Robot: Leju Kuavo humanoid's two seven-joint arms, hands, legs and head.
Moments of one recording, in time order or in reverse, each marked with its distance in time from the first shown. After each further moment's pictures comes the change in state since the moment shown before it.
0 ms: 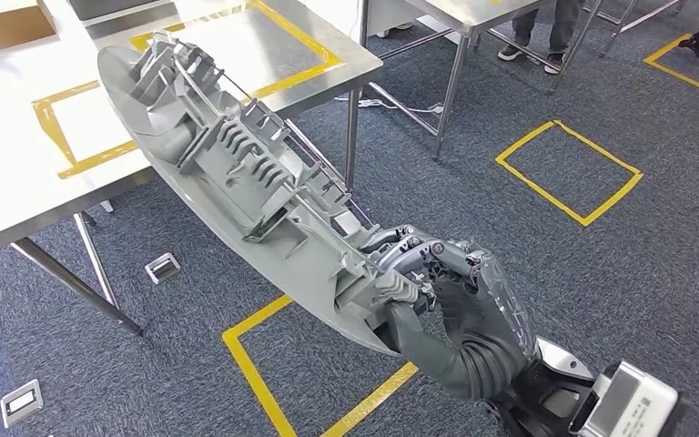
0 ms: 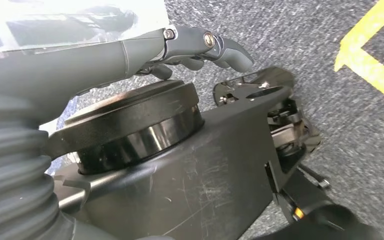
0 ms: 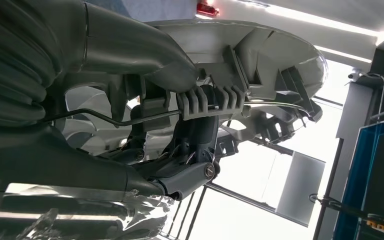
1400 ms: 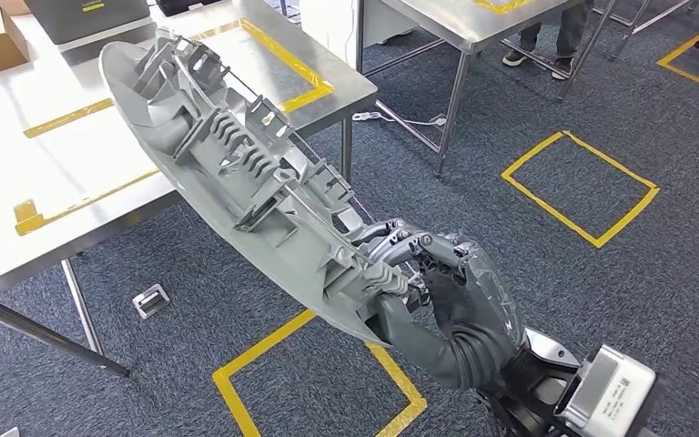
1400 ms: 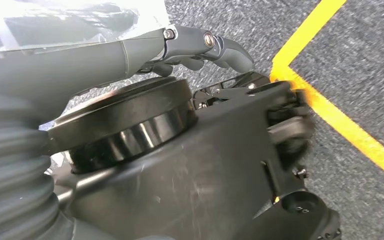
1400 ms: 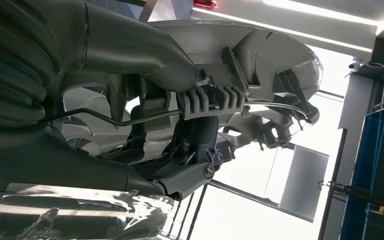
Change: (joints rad) left arm -0.005 0.001 0.002 -0.002 0.000 0.000 0.003; right arm -0.006 0.001 -0.001 0.009 -0.005 0.000 -0.003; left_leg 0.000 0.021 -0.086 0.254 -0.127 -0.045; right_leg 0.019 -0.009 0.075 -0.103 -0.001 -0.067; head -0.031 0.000
